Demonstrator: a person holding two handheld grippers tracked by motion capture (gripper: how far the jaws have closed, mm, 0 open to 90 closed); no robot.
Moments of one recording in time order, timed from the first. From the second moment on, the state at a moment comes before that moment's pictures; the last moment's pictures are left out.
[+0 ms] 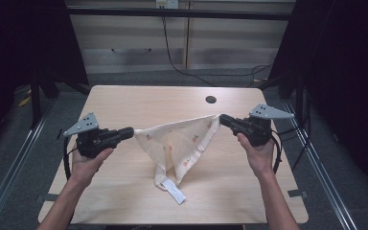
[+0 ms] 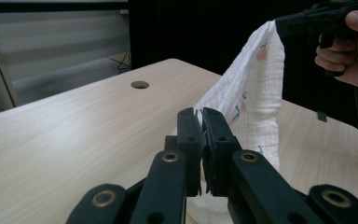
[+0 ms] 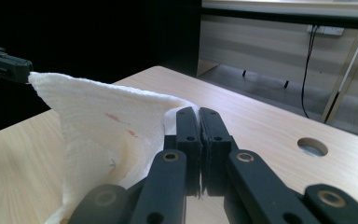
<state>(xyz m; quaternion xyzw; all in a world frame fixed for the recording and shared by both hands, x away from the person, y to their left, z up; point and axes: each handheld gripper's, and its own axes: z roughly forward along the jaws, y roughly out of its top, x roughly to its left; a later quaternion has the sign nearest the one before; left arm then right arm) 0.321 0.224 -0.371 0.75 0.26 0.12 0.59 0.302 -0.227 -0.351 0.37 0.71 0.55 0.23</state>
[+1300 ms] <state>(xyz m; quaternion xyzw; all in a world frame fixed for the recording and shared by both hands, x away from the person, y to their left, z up) 0.263 0.239 -0.284 0.74 0.19 0.19 0.62 0.212 -0.225 -0.264 0.26 0.70 0.59 0.30</state>
